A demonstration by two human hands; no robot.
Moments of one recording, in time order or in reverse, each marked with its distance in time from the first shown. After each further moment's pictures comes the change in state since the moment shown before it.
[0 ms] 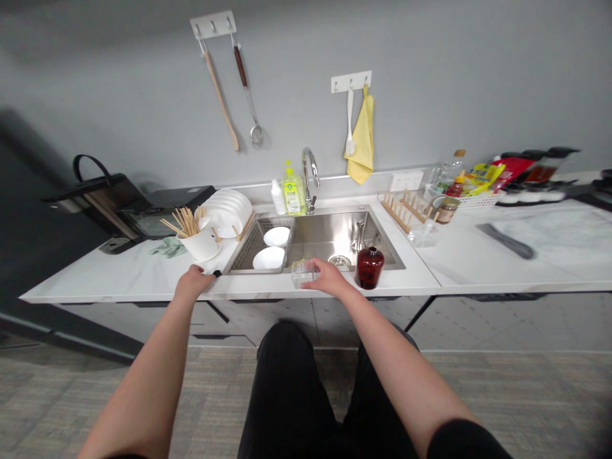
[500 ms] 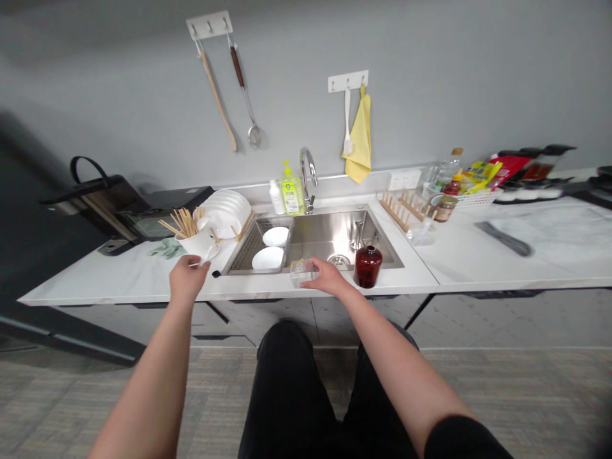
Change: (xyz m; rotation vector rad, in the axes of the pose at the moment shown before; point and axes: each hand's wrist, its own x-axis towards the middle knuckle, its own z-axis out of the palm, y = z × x) left_hand -0.057 0.035 -0.039 -0.343 0.322 0.091; right_hand 0.000 -0.003 -0.001 -0.020 0.000 -0.003
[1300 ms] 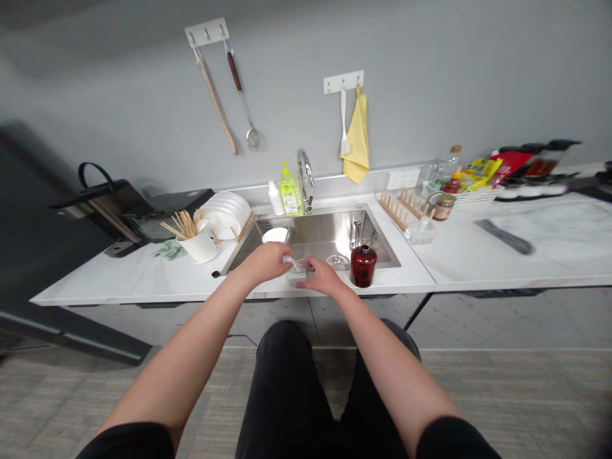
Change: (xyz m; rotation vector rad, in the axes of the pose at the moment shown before) left_hand -0.098 0.226 0.020 0.193 -0.539 0.985; right_hand -0.006 -0.014 -0.004 0.022 0.023 -0.021
